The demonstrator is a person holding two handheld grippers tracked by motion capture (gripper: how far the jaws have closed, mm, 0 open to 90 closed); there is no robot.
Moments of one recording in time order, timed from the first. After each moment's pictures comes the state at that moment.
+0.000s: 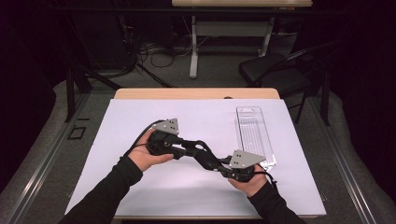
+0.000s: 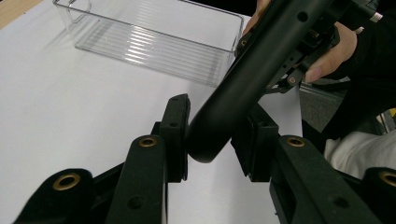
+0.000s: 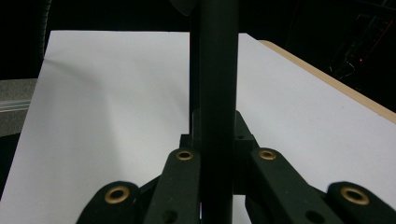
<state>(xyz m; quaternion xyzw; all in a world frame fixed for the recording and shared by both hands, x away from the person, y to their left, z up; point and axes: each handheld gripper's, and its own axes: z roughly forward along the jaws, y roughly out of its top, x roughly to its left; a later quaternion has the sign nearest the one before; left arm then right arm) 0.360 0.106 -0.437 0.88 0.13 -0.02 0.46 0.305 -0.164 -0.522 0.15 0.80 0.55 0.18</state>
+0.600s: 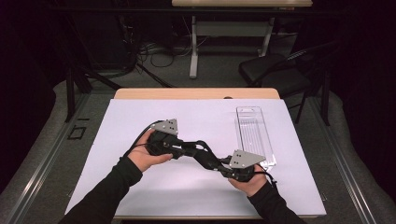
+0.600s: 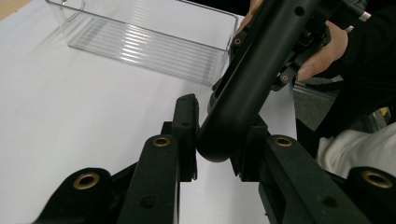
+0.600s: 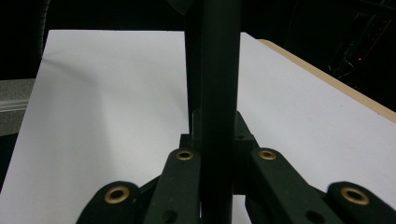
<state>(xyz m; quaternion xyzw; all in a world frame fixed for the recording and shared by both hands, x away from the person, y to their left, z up) 0.360 0.109 -0.438 0.88 0.13 -0.03 0.46 0.305 -0.164 -0.523 0.15 0.80 0.55 0.18</state>
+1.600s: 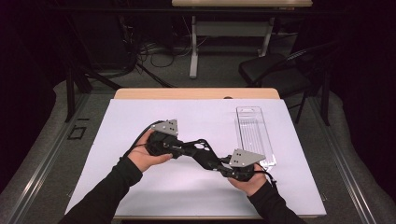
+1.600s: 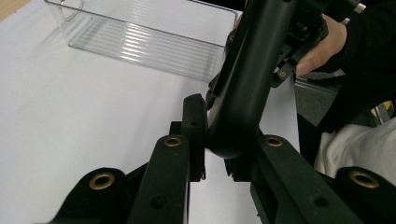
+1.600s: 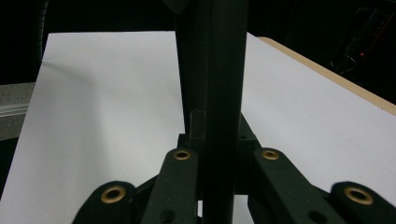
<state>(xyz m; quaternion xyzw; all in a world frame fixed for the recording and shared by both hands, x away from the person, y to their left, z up) 0.359 0.109 -0.438 0.88 0.12 -0.03 0.45 0.308 -0.164 -0.524 0.16 0.80 0.55 0.17</state>
